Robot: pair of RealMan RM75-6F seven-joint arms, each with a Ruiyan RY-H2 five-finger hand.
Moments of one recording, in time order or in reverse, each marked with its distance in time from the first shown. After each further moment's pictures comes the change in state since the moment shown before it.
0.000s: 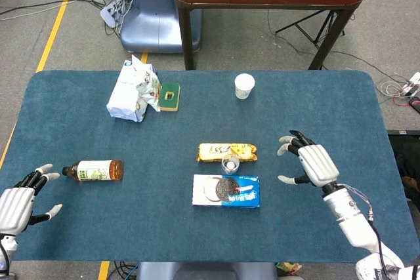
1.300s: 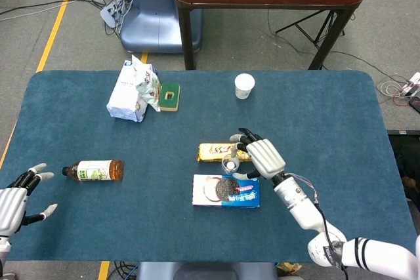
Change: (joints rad) left arm 0.010 0.027 -0.002 -0.003 -0.006 0.010 -0.057; right arm 0.208 -0.276 0.030 0.129 0.074 -0.064 -0.090
